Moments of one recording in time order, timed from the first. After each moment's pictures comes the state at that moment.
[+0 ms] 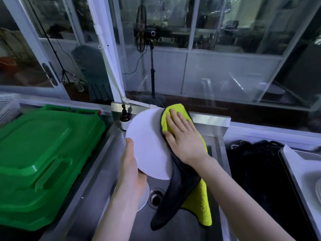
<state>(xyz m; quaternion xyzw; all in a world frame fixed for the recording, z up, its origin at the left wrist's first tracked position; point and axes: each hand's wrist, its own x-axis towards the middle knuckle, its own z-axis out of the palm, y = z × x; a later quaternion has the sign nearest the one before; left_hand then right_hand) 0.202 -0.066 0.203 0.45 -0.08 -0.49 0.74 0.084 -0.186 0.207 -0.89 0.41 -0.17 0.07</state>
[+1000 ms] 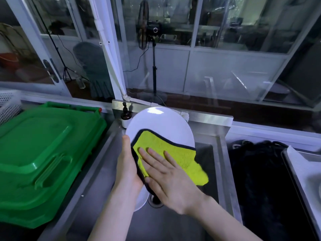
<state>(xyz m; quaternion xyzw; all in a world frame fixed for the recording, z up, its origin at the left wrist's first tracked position) 0.211 -0.070 0.198 0.51 -0.01 -0.49 0.71 0.074 -0.103 0.183 -0.96 0.19 -0.12 0.14</state>
